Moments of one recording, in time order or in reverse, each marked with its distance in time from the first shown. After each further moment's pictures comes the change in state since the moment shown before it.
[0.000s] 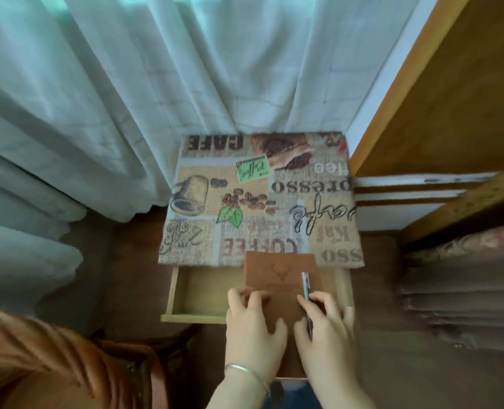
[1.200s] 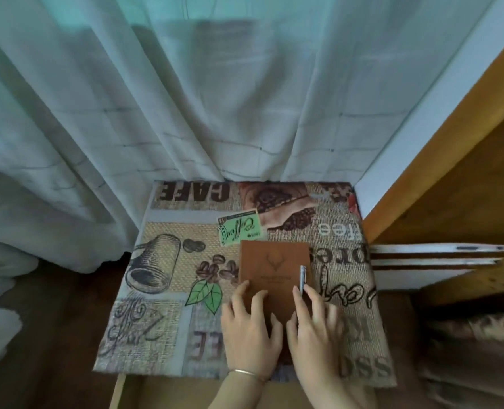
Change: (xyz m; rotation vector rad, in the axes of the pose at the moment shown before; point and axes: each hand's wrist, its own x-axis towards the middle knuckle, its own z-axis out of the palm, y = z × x) left_hand 0.222 -0.033 0.105 0.202 0.237 0.209; right_hand 0.205 0.045 0.123 -0.158 0.130 -0.135
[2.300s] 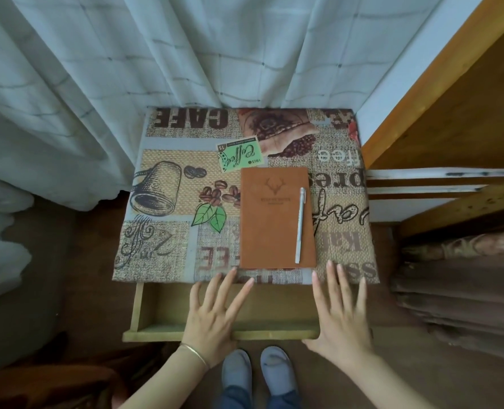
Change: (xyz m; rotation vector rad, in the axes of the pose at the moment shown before) left_hand -0.111 -0.094 -0.039 0.447 -0.367 0.428; right_hand -0.112 0.059 -0.039 -0.365 -0.587 -0.227
